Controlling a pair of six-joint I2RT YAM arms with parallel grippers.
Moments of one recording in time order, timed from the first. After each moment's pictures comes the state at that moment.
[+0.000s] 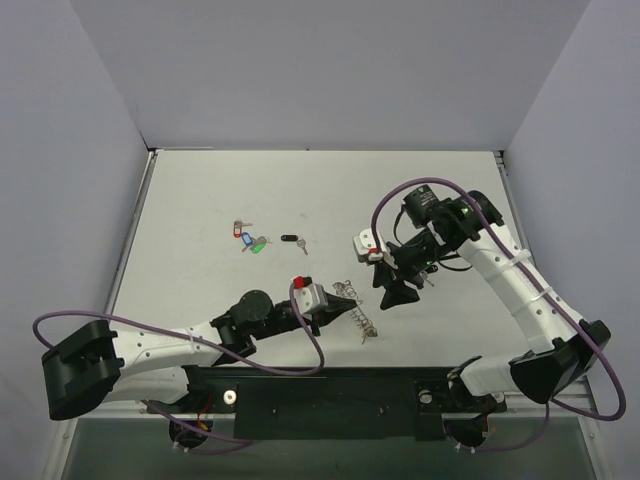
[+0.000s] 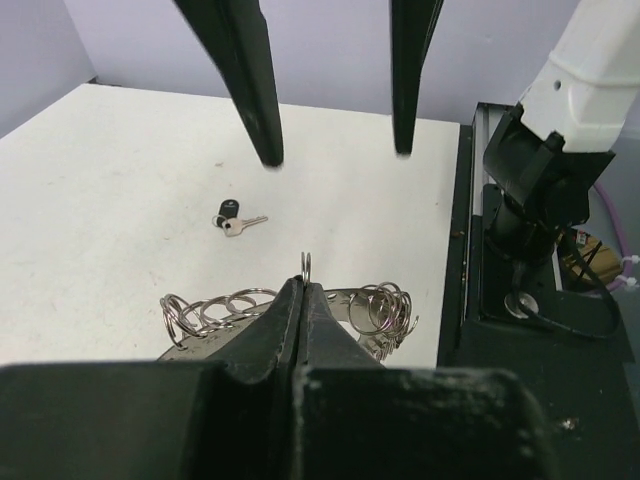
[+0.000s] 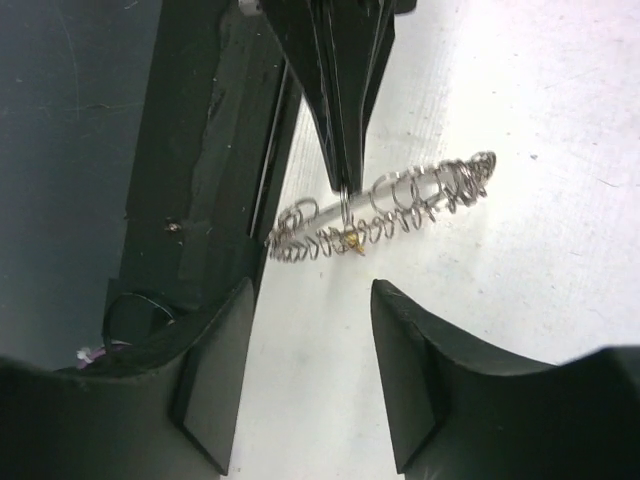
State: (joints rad) left arm -1.13 1.17 0.46 0.81 0.16 -0.03; right arm 0.56 1.38 1.48 -1.48 -0.78 -1.13
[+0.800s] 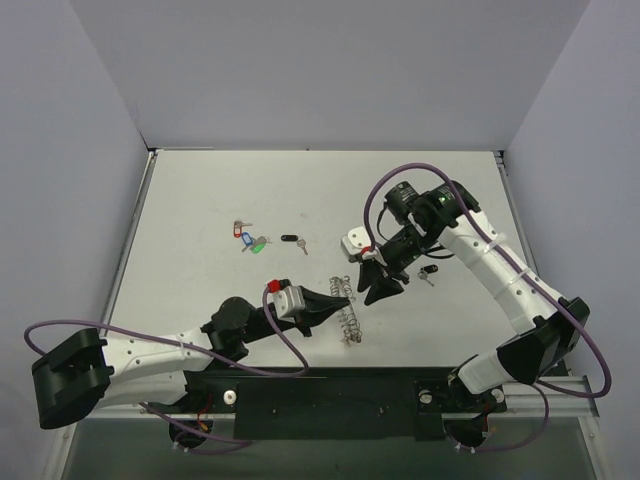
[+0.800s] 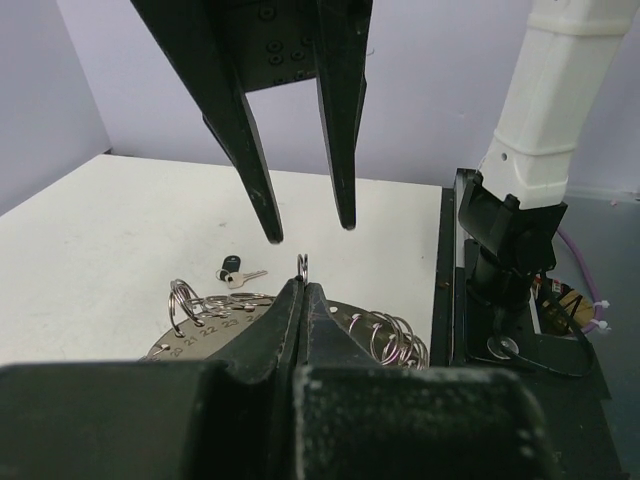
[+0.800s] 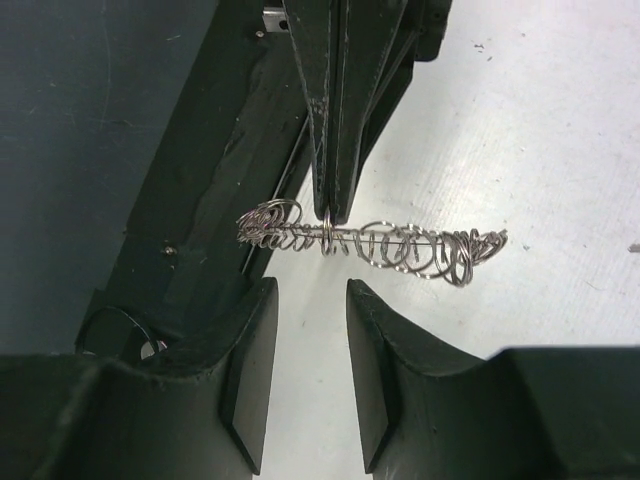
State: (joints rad) left arm -1.11 1.06 0.34 0.97 0.19 -0.05; right arm 0.58 1.46 1.55 -1.52 -0.90 -1.31
